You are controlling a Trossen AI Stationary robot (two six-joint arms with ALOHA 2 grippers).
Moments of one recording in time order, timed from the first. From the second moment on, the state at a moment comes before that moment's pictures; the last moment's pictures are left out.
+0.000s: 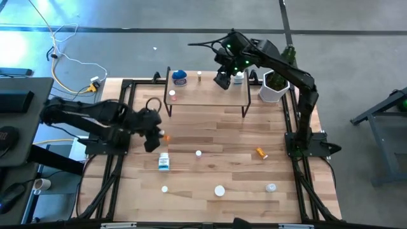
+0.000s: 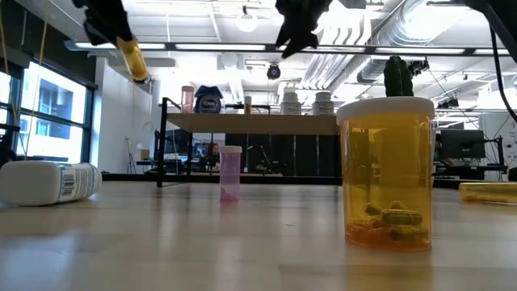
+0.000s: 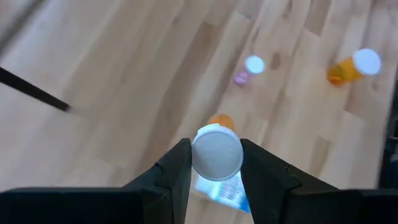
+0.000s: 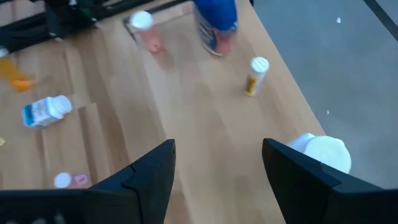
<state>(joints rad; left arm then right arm) 0.00 1.03 1.04 -1.01 -0.14 -0.54 -0.51 1.90 2.24 -1.24 -0.18 -0.08</state>
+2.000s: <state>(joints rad) 0.62 1.70 1.71 -1.19 -0.14 0.04 -0.49 1.85 2.24 -1.33 0.07 0.03</state>
